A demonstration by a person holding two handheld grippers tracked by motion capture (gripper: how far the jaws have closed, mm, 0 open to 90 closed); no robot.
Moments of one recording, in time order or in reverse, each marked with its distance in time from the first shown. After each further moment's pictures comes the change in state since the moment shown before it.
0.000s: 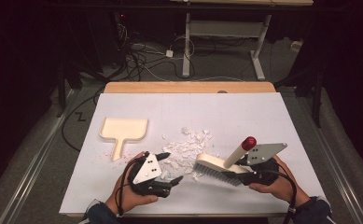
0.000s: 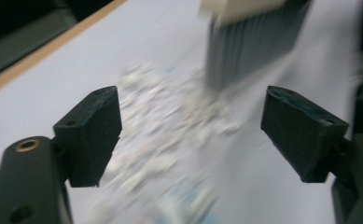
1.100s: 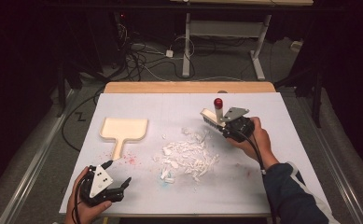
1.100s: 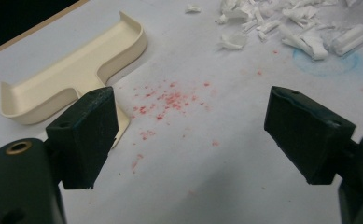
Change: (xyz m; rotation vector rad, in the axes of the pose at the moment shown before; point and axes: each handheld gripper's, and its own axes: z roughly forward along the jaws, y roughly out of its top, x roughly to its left) left arm 0.029 -0.103 -0.060 0.147 0.311 -0.141; right arm -0.098 0.036 0.072 0.233 -0.525 0.016
